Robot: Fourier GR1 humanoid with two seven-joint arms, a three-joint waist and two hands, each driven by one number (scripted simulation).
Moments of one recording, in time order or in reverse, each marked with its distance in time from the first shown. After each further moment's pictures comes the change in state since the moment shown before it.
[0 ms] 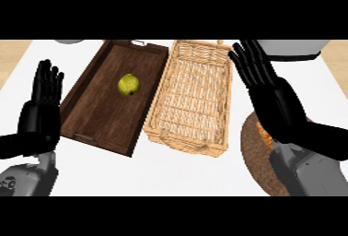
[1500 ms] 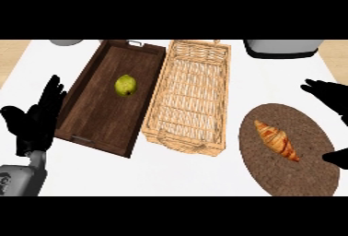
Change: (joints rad) left arm 0.012 0.078 0.017 0.152 0.023 -0.098 0.239; right arm 0.278 -0.695 -0.055 -0.058 0.804 0.202 0.133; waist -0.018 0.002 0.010
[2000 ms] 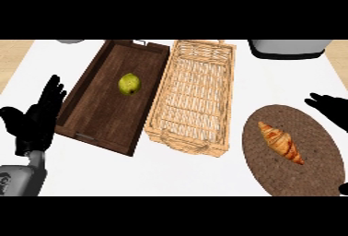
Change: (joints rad) left arm 0.001 -0.022 0.034 0.005 -0.022 -0.043 -0.010; right arm 0.091 -0.019 -0.084 -0.246 -0.085 0.281 0.222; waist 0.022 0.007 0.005
